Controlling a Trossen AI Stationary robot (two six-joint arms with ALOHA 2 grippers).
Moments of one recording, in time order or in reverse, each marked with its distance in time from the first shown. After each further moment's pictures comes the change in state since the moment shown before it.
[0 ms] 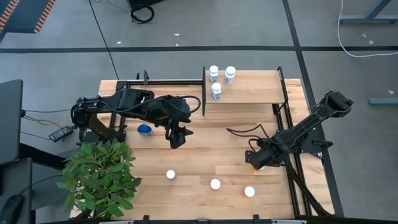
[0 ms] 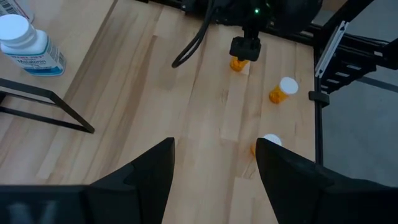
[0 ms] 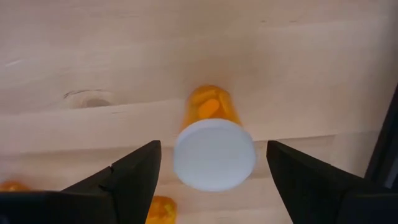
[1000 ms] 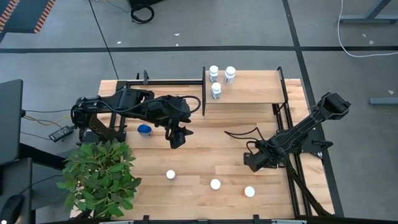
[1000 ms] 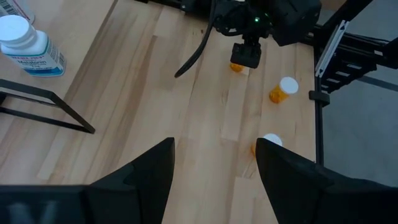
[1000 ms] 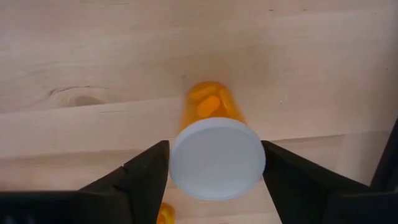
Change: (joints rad) left arm 0.000 0.000 0.000 0.000 0.000 0.003; right arm 0.000 0.061 0.000 0.045 -0.025 -0.007
